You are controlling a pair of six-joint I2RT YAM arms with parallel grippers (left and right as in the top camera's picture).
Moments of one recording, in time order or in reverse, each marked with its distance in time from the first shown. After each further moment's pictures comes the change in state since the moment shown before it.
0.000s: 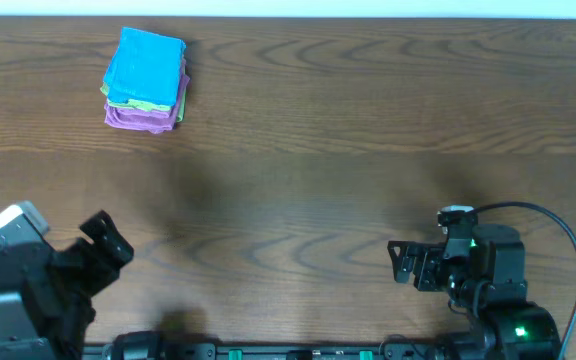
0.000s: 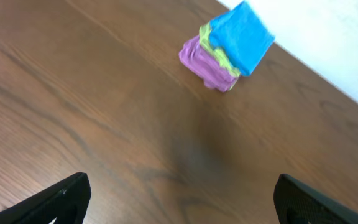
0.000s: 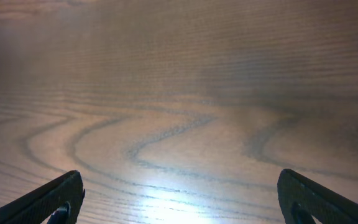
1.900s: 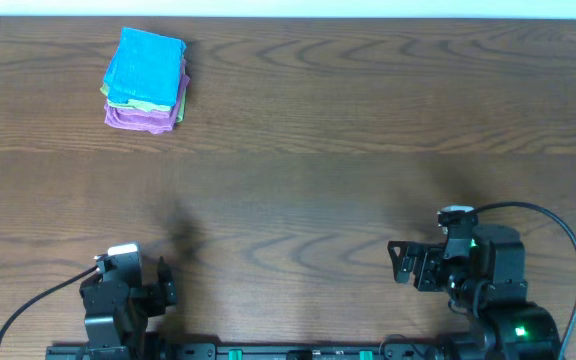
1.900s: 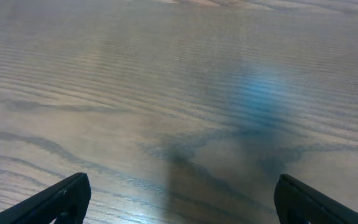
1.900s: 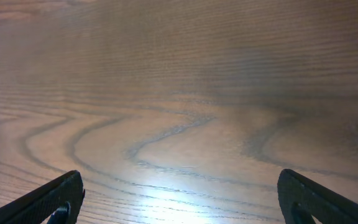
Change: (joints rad) left arm -0.035 -0.618 -0.903 0.283 0.028 0.493; right arm -0.002 0.000 -0.001 0.000 0.000 0.000
